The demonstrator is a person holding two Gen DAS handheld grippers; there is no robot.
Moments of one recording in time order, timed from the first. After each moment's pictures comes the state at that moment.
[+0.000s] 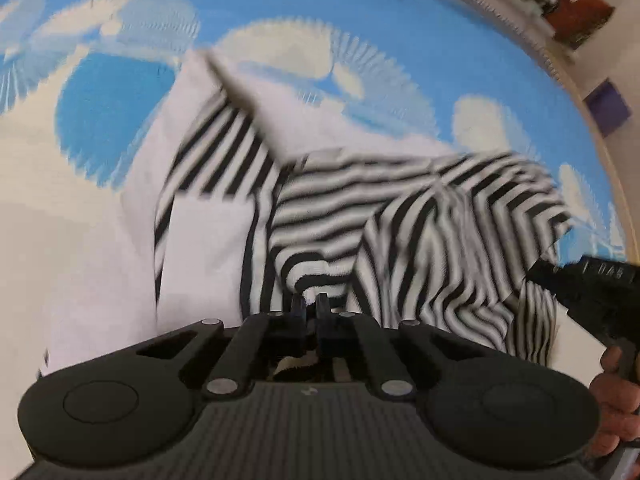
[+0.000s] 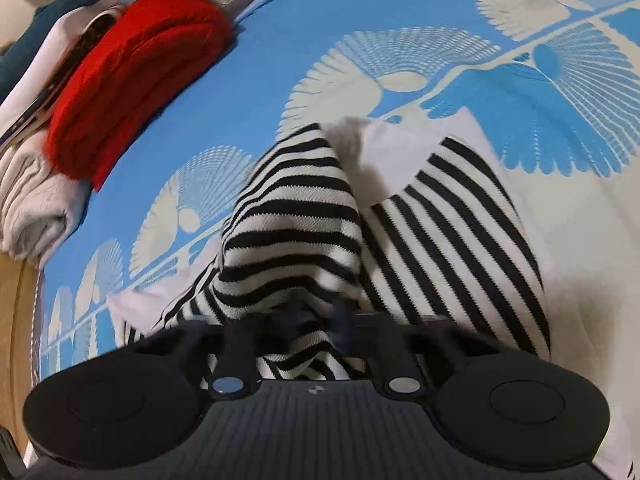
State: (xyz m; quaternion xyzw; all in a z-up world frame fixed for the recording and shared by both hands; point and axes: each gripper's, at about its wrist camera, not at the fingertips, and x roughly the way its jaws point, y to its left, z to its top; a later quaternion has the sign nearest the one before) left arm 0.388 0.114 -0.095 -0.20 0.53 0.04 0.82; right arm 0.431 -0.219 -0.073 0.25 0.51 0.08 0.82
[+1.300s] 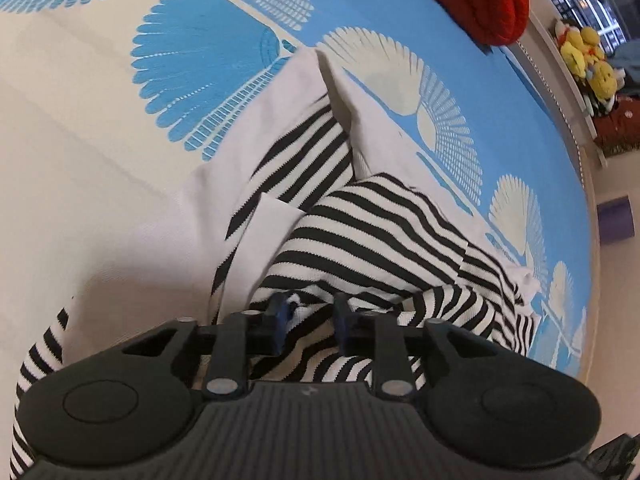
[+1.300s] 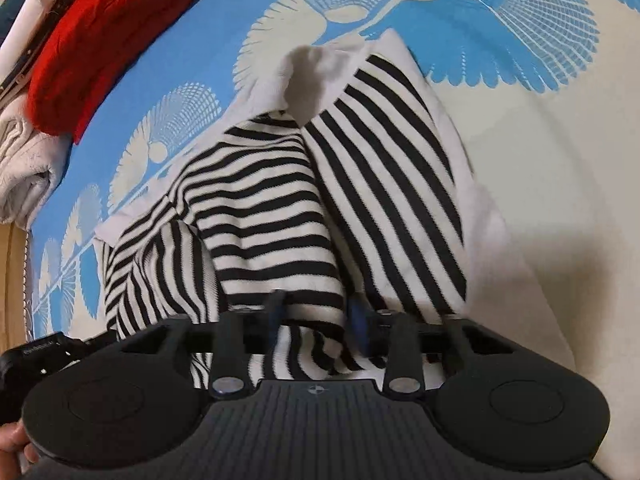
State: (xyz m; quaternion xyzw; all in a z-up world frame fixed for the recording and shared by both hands) left arm 0.388 0.176 -0.124 -0.36 0.54 0.10 0.75; right arm 0.394 -0.249 -0.071 0.25 0.59 0.07 0.77
